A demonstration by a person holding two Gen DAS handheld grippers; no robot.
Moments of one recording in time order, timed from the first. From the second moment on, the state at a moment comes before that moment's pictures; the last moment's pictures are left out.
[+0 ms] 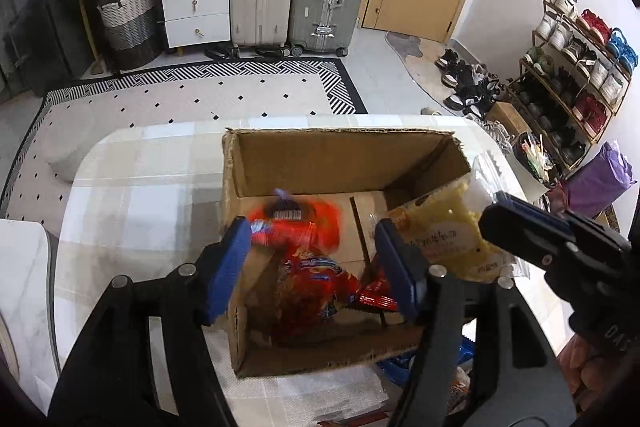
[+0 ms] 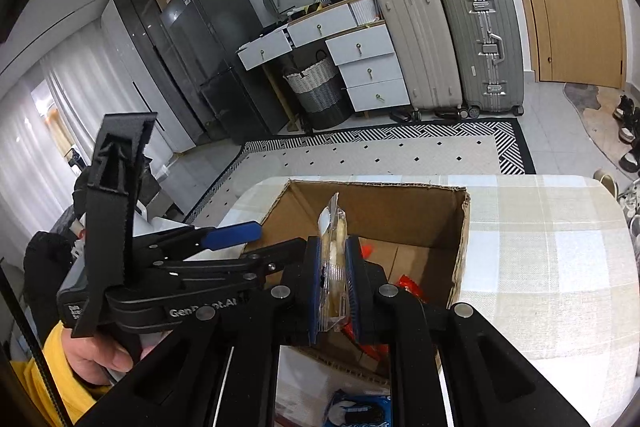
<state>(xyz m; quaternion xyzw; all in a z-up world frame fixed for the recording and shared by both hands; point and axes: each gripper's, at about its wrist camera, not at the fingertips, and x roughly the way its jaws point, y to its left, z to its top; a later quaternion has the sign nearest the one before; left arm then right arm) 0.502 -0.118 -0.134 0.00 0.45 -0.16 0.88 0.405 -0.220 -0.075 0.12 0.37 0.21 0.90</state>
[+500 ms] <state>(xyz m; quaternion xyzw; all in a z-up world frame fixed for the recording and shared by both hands) 0.464 -0.091 -0.107 0.00 0.44 -0.13 0.89 0.402 -0.210 -0.069 0.11 0.37 0.19 0.90</state>
